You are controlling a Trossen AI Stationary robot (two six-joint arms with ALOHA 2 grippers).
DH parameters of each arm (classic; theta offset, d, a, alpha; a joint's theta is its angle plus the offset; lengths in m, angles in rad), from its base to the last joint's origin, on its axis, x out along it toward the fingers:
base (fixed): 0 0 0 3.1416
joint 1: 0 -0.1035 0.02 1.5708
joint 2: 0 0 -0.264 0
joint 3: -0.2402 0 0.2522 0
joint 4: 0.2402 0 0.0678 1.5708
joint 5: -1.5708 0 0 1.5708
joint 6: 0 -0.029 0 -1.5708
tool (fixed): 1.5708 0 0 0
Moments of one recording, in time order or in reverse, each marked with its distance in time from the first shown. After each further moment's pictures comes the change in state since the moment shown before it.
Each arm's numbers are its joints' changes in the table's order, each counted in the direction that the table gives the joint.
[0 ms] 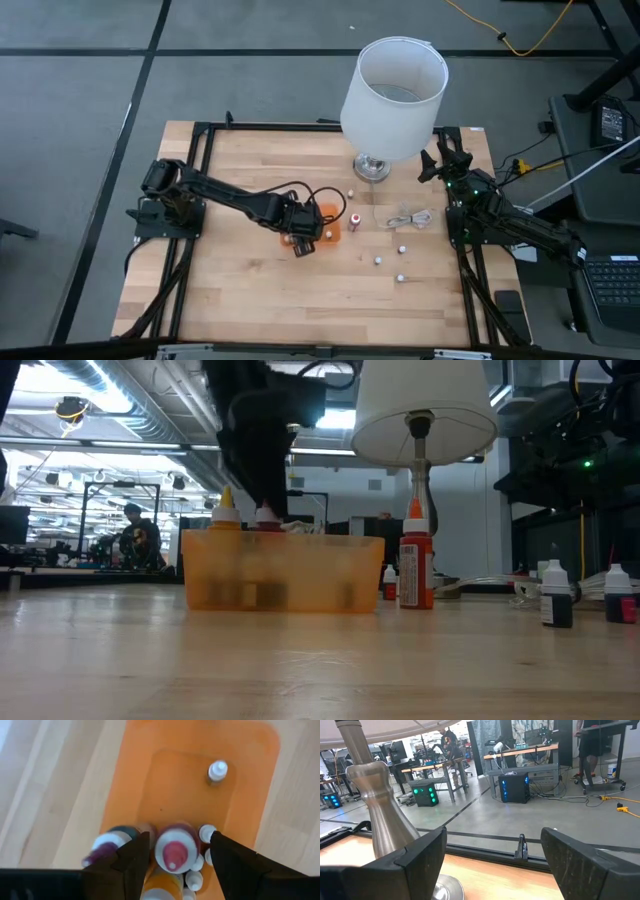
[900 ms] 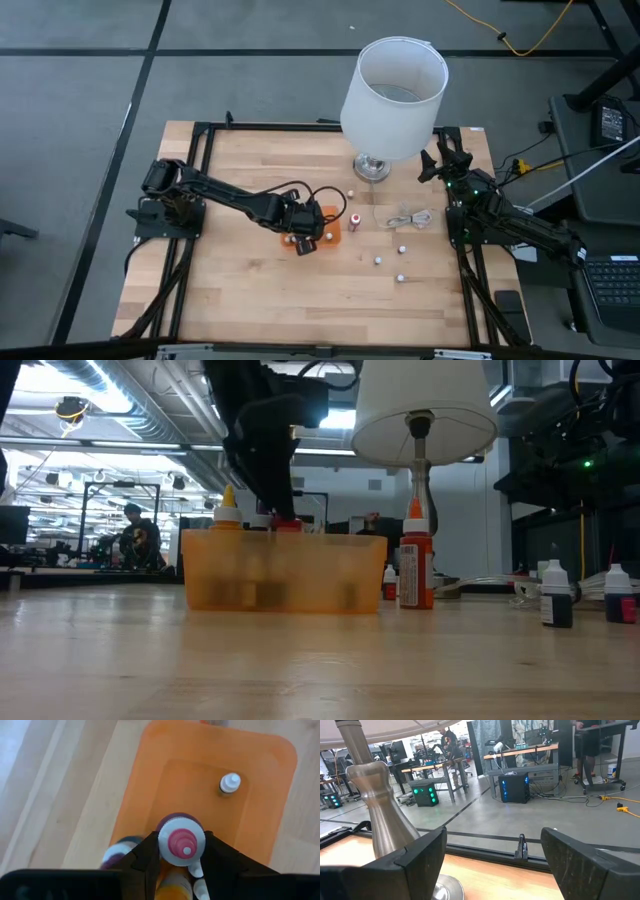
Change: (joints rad) left arm 0.001 0.001 0.022 -0.053 0.050 -0.027; right arm 0.000 0.000 0.000 0.000 0.000 0.000
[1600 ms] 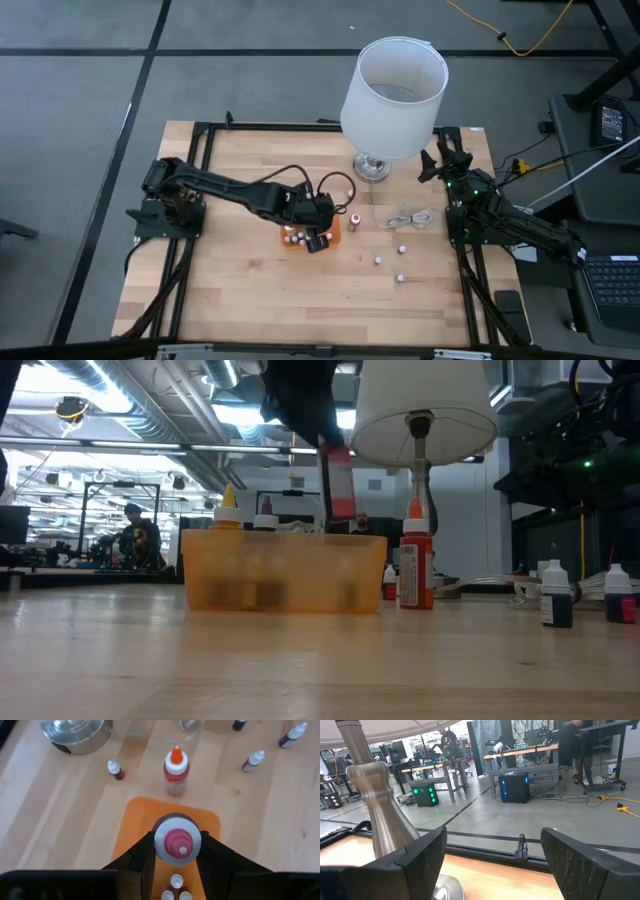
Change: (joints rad) left arm -0.015 0.000 -0.228 0.045 -0.039 -0.074; right arm 0.000 0.000 0.000 0.000 0.000 0.000
